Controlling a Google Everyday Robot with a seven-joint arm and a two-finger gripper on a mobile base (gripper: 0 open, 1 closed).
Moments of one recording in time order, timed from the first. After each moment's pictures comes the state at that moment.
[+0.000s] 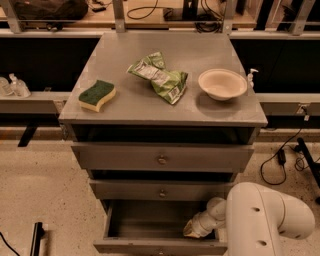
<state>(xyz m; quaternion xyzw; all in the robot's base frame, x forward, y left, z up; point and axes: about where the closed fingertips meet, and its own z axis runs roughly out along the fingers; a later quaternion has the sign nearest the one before) 0.509 -0.147 0.128 -0.65 0.71 0.19 0.16</state>
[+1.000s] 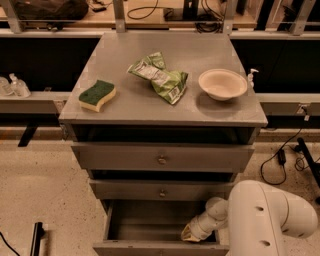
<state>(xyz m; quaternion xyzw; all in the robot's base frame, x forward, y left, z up) 0.478 -0.134 0.143 -0.70 0.66 0.23 0.15</state>
